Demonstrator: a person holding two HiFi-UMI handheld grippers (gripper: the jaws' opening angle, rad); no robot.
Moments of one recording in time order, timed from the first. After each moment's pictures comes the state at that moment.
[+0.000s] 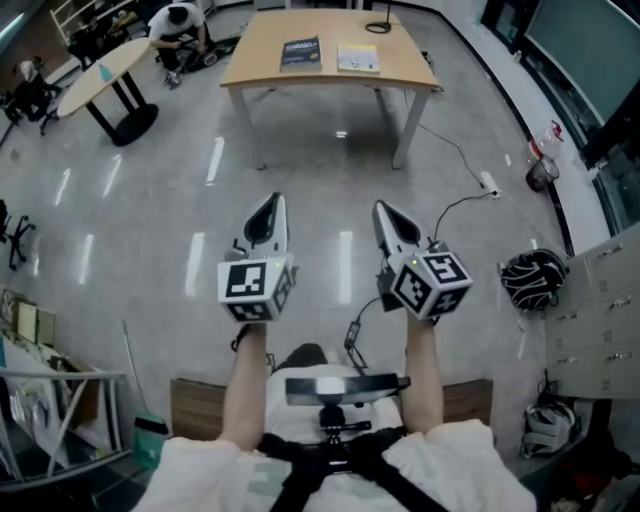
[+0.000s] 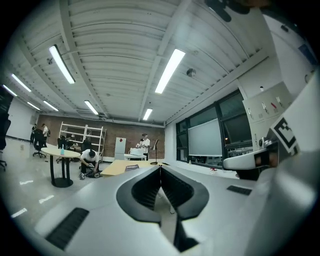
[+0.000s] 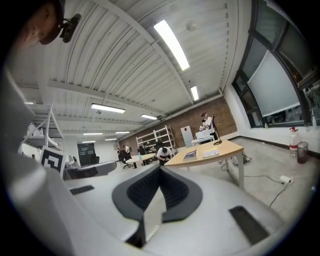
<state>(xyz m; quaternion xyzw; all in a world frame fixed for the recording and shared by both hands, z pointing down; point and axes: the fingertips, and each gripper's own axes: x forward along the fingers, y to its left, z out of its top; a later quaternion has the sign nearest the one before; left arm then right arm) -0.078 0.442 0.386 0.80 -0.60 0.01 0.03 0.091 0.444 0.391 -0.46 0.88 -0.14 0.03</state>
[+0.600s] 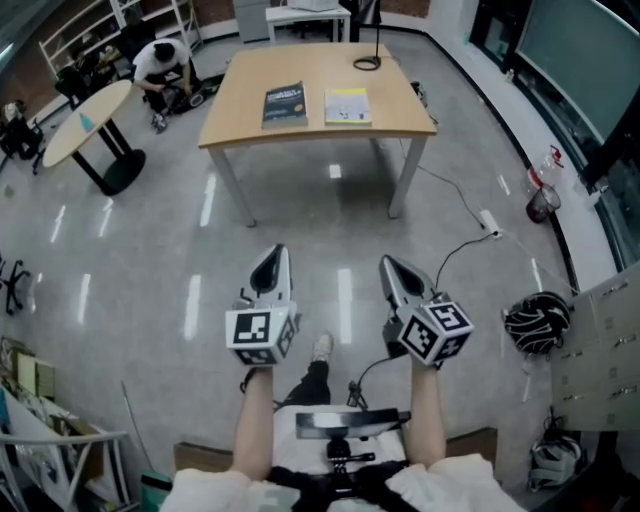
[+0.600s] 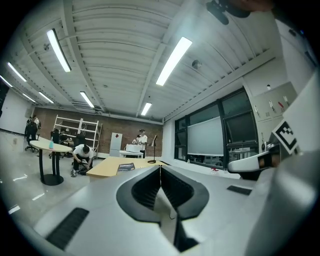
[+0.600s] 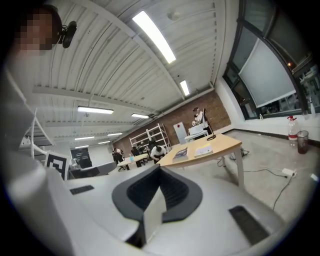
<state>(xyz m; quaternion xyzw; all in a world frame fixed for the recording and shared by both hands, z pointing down) -0.061 0.257 0.428 0.81 -0.59 0.00 0.05 0.129 0.275 0.428 -0.47 0.86 -0.18 0.03</state>
